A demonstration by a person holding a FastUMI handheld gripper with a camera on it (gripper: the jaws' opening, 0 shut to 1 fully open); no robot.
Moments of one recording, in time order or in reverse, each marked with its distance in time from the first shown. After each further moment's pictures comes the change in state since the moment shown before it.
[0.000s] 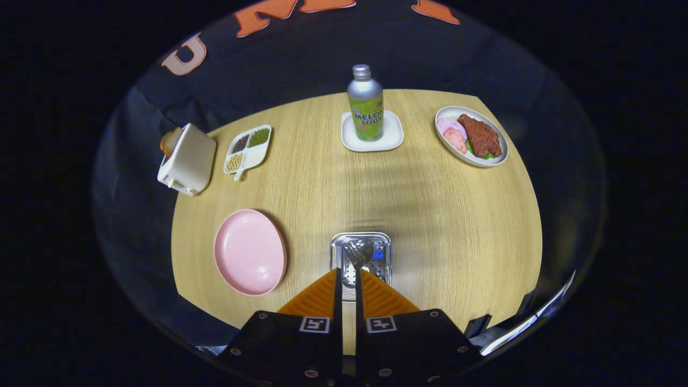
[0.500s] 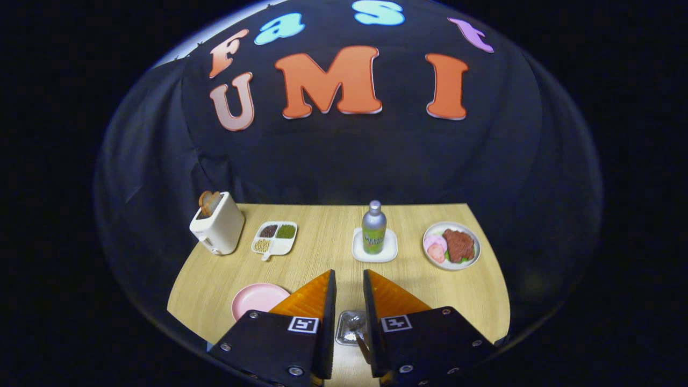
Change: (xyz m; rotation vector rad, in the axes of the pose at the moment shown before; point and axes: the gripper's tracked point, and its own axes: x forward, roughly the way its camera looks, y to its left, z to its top) arm -0.123 0.024 0.110 -0.175 -0.607 -0.026
